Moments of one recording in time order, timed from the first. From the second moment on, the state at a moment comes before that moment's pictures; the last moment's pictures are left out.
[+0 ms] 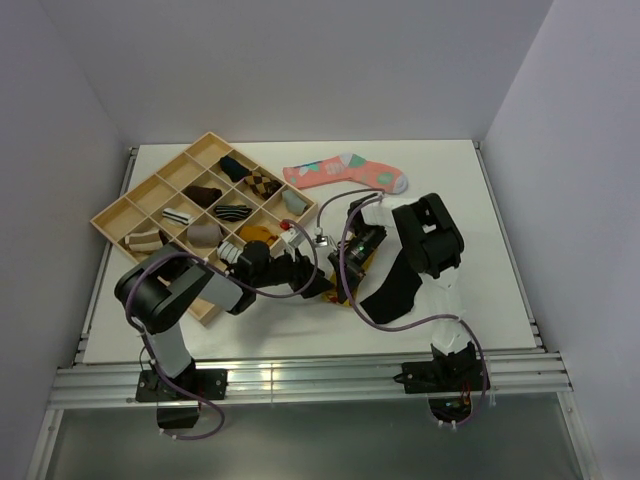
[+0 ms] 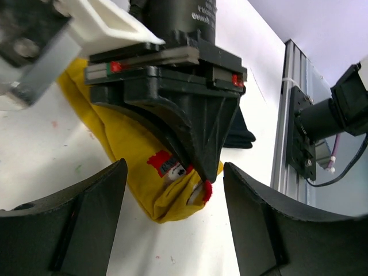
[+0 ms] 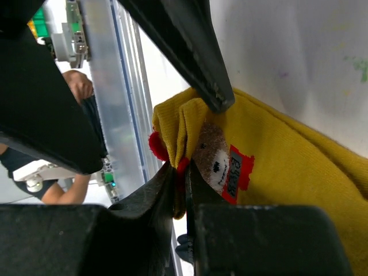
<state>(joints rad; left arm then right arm) -0.68 1.77 0.50 1.05 0.61 -0.49 0.44 2.23 1.43 -1.31 -1.02 -0.88</state>
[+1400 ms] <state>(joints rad) -0.75 1.90 0.55 1.05 0.56 -0.52 0.41 2.19 1.38 -1.14 -0.98 -0.67</state>
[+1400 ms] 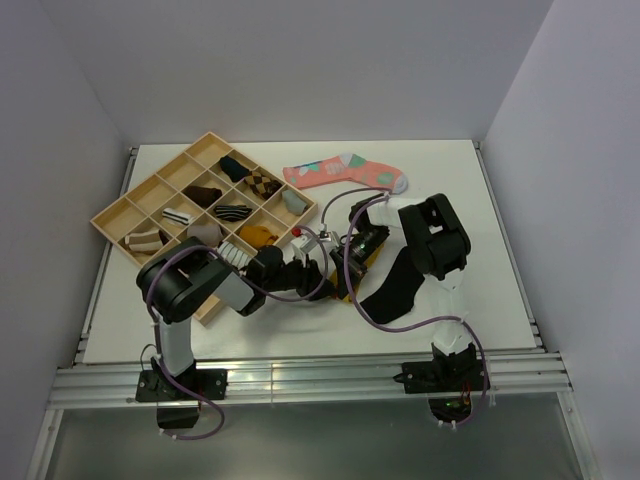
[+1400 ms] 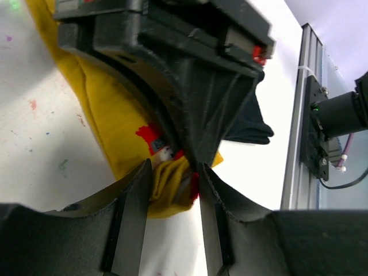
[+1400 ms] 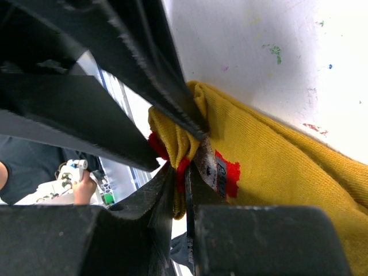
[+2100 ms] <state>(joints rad) -0.76 1.91 0.63 0.89 0.49 -0.57 0.39 2.13 1.33 -1.06 -0.93 -0.61</state>
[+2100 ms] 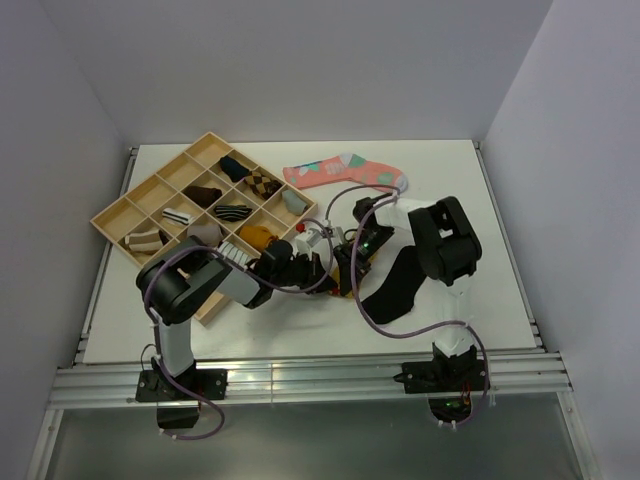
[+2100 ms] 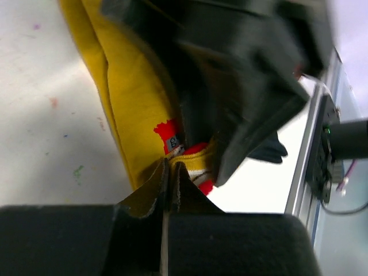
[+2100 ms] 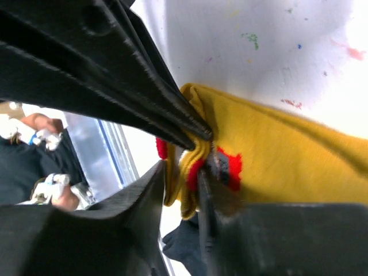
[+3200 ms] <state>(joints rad) -0.76 1.86 0.96 0.03 0.44 -0.75 0.44 1.23 0.65 -0.31 -0.58 -0.55</state>
